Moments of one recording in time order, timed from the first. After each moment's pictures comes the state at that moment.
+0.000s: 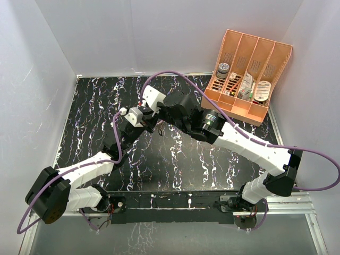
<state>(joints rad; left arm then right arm) -0.67 1.17 0.51 1.04 0.15 -0.01 1.04 1.49 1.63 -0.57 0.39 -0.45</state>
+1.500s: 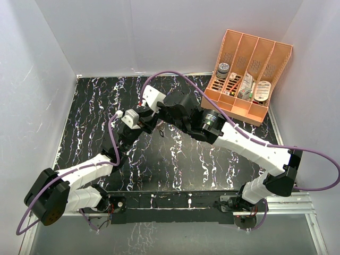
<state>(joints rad) -0.67 1.15 0.47 1.10 0.11 -0.03 1.04 1.49 1.63 -0.56 0.39 -0.44</state>
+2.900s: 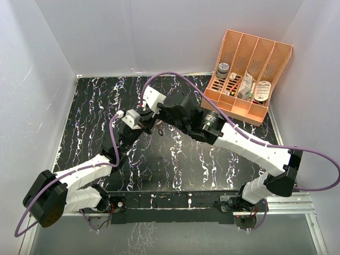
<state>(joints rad) -0.68 1.13 0.48 1.05 0.09 0.00 1.04 1.48 1.60 -0.55 0.39 -0.44</state>
